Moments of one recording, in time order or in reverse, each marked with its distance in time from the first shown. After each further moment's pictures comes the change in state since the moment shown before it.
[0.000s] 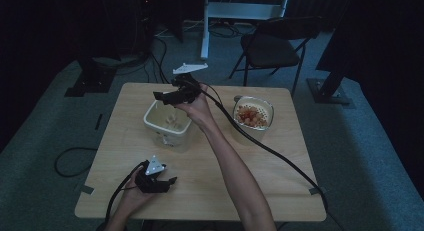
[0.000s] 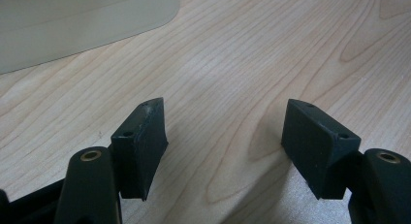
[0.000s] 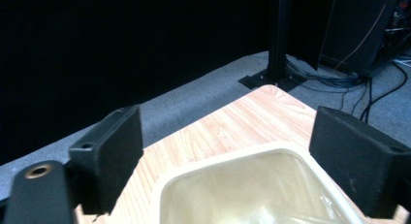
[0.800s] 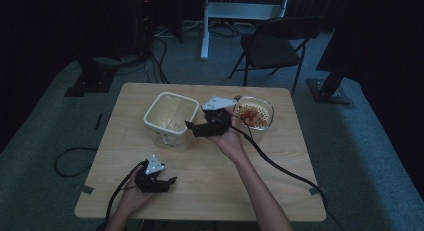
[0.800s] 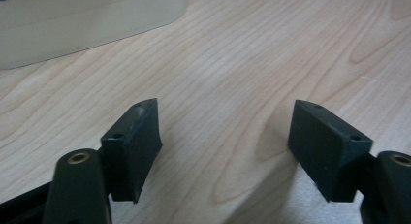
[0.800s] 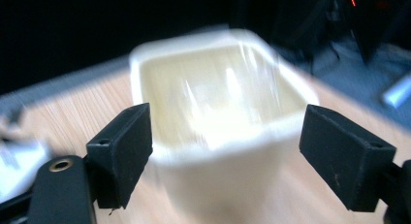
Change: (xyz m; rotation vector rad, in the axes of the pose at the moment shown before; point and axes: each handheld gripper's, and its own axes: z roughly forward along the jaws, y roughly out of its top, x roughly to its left) left arm 0.003 0.000 0.001 0.007 0.034 -0.032; right arm 0.013 -0.100 -0.086 0.094 -0.179 -0.083
